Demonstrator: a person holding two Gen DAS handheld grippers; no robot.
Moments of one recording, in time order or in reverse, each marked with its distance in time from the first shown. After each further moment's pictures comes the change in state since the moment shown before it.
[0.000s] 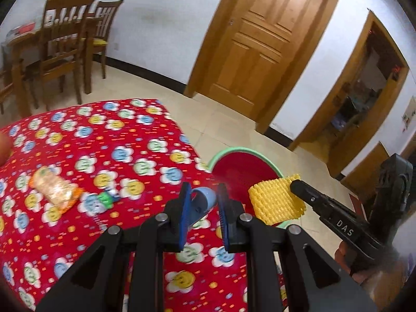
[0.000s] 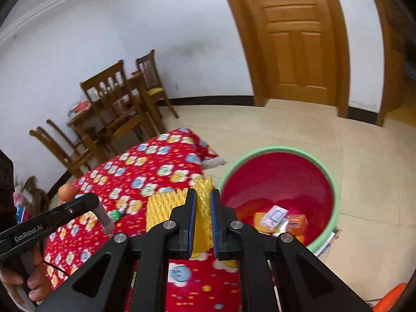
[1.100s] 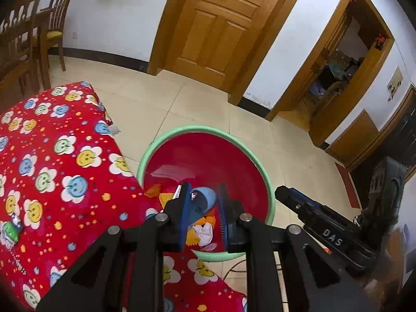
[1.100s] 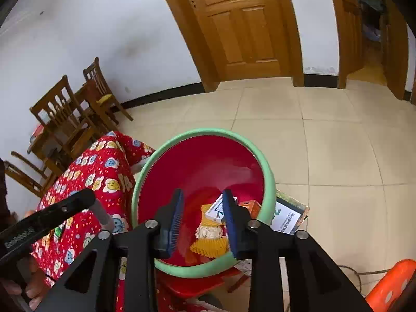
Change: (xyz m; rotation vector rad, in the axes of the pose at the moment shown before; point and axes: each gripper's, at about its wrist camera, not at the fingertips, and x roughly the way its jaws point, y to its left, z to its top) left arm 0.122 -0.083 0.002 0.109 0.150 -0.120; right arm 0.019 -0.121 -0.012 0.206 0.045 -0.169
